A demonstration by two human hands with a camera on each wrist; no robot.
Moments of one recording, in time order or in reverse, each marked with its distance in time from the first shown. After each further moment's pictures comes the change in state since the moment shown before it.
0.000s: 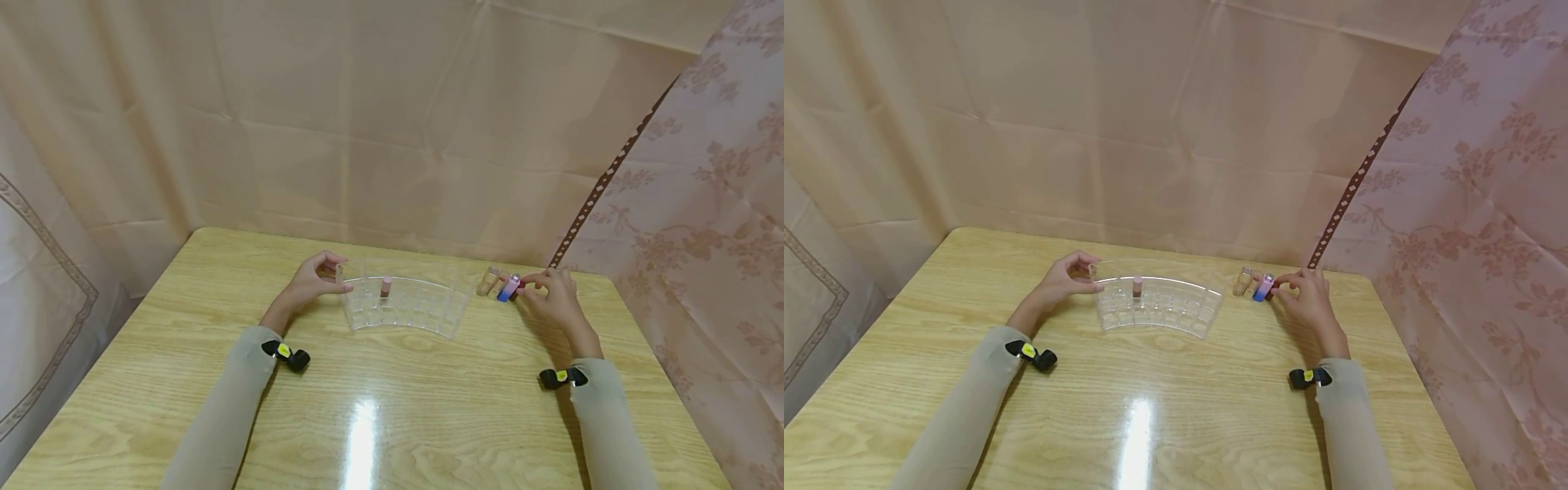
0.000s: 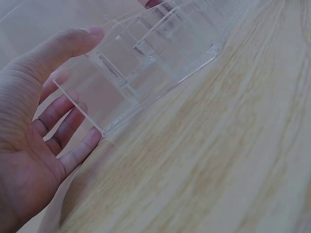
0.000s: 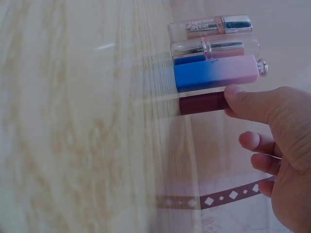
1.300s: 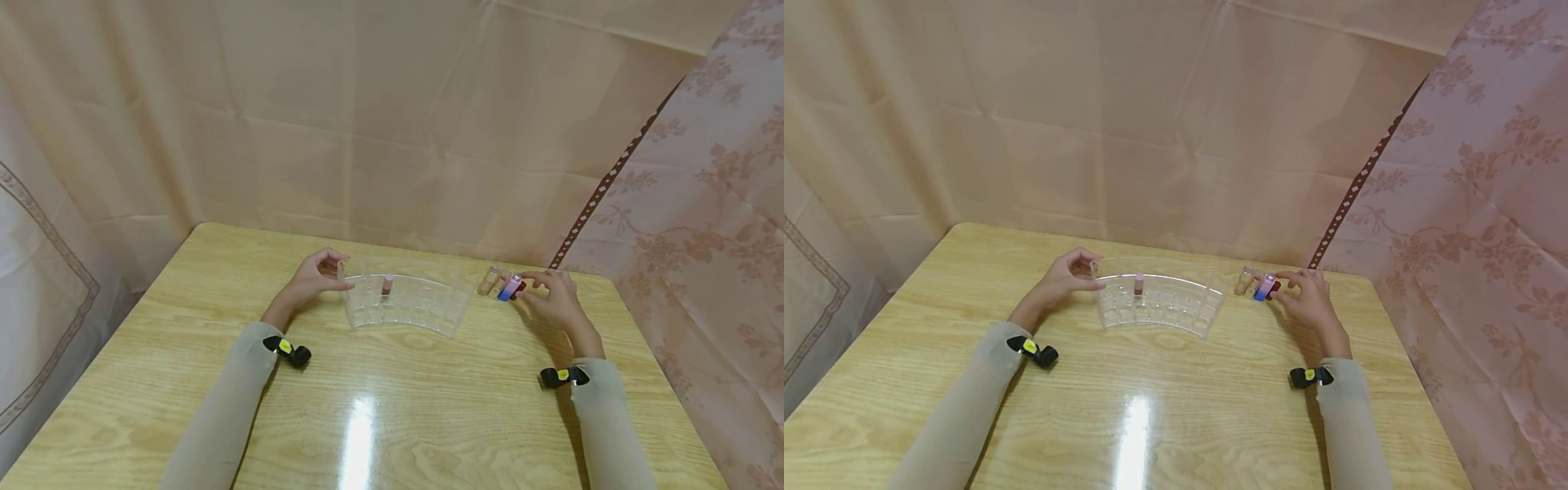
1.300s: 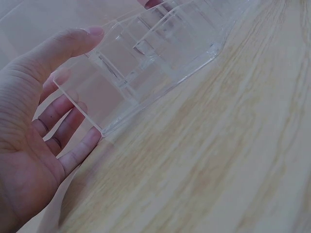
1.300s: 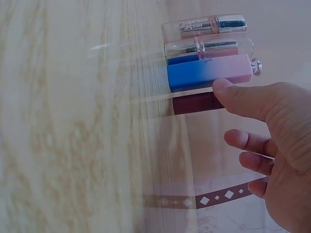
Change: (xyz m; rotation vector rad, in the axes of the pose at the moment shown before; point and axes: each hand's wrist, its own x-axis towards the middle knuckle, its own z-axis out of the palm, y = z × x) left_hand 0.001 0.000 0.000 -0.017 -0.012 -0.013; right_hand 0.000 0.001 -0.002 0.010 -0.076 0.027
